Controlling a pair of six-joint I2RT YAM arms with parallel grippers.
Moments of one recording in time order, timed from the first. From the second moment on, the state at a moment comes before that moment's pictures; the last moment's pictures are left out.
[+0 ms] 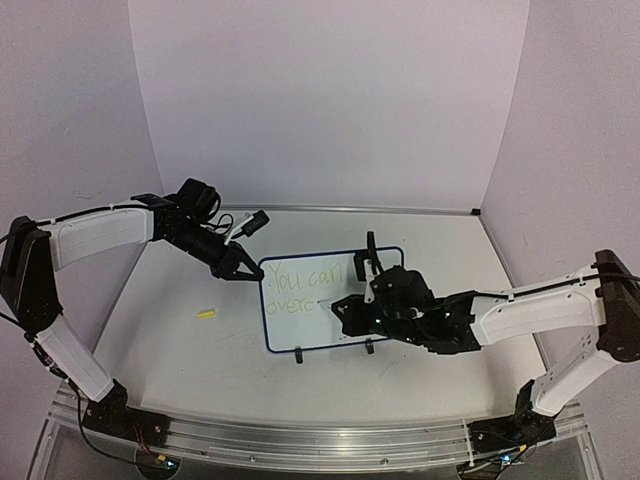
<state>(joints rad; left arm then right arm) -0.51 1.58 1.22 -0.64 0.74 0.26 1.10 1.51 0.82 0.16 0.28 0.70</state>
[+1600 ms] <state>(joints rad) -0.51 1.59 1.22 -0.64 0.74 0.26 1.10 1.50 0.85 0.09 0.29 0.70</state>
